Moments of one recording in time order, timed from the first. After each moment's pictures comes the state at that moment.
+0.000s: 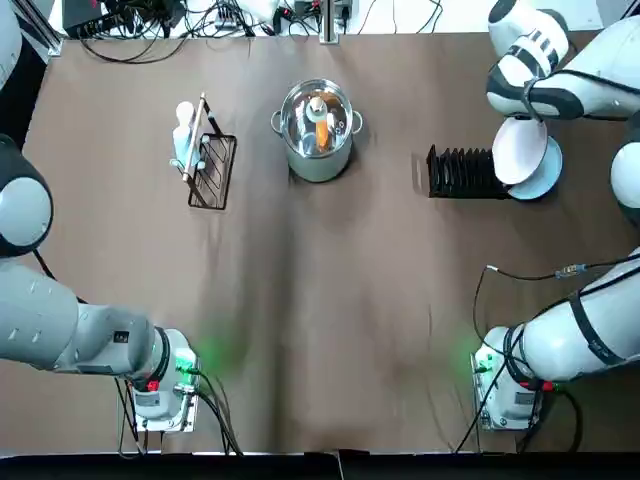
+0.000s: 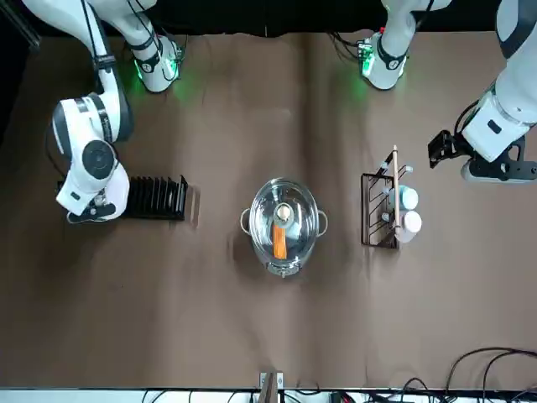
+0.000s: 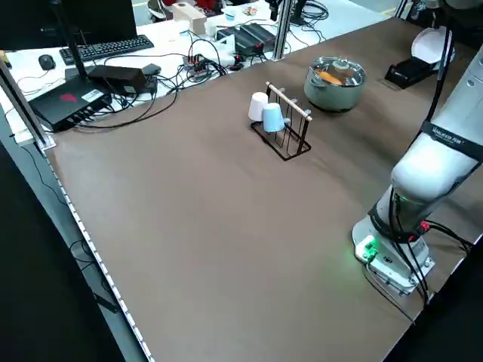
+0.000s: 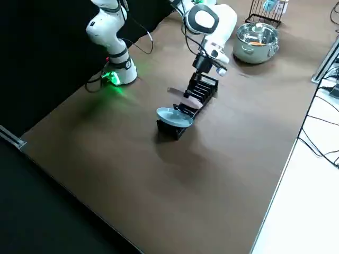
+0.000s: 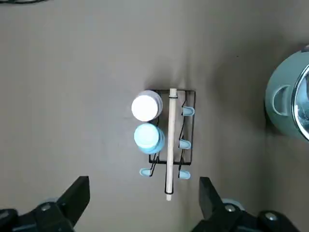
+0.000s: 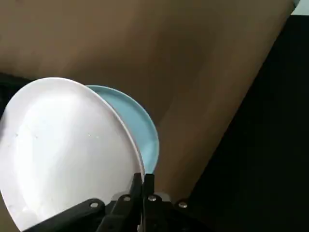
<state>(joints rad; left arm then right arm) -0.05 0.04 -0.11 -1.61 0.05 1.62 -0.07 0.20 0.17 -0.11 -2.09 -0.75 1.90 0.14</state>
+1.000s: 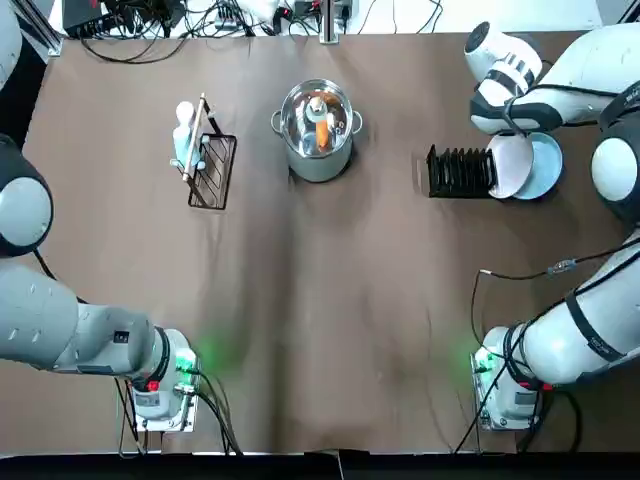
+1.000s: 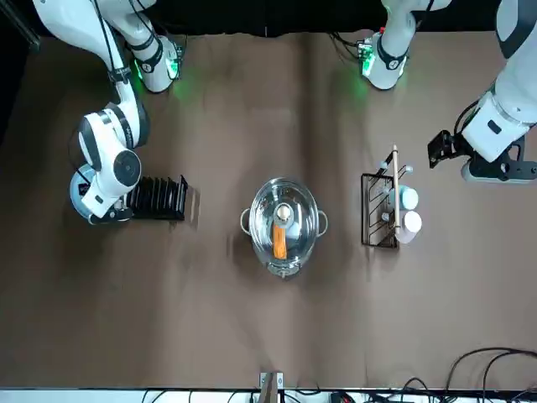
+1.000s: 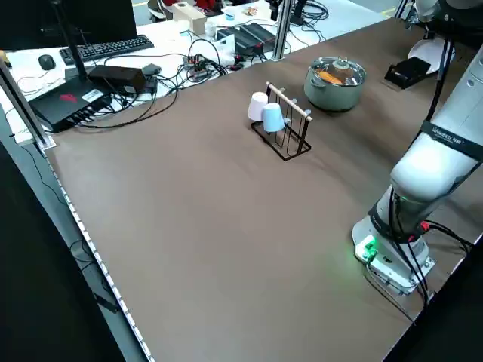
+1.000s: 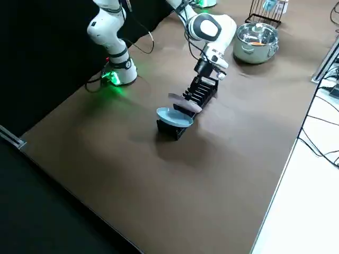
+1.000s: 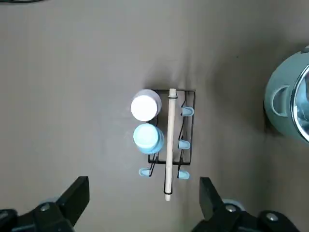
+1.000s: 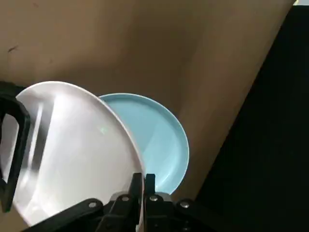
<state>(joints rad) -0.05 0.04 -0.11 -1.61 0.05 1.62 -0.08 0.26 0.25 -0.11 -2.12 -0.79 1.91 0.31</state>
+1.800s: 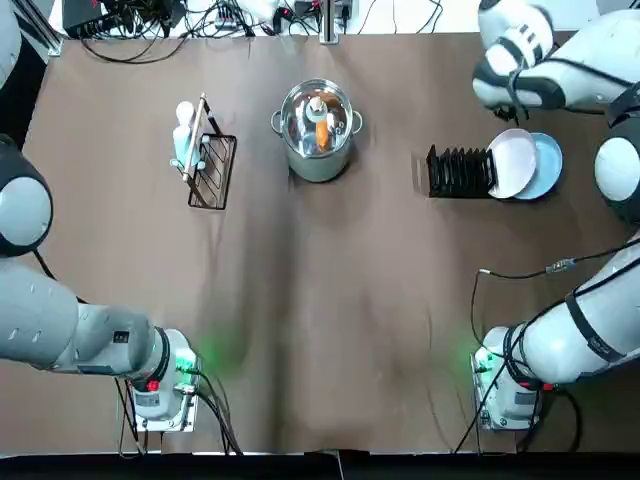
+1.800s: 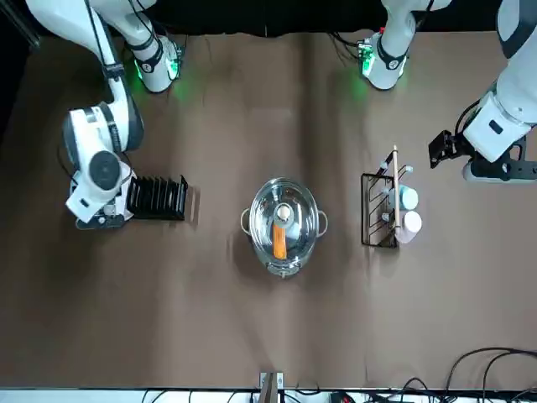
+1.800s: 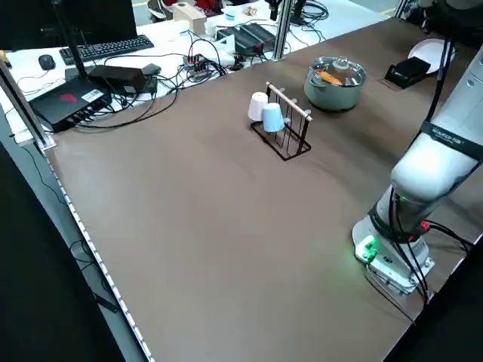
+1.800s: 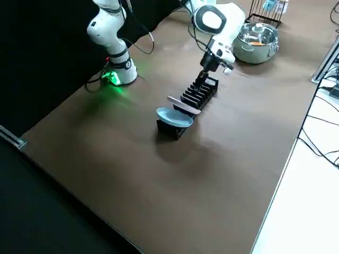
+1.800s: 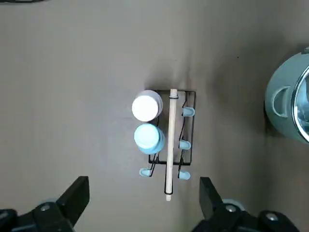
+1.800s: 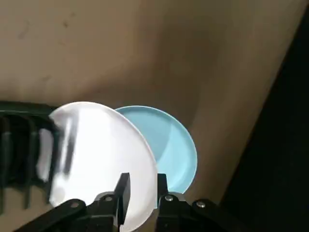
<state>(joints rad) -0.05 0.04 -0.10 -1.60 0.05 1.62 -0.08 0.25 0.24 -0.12 -2.00 -0.60 1.88 0.24</state>
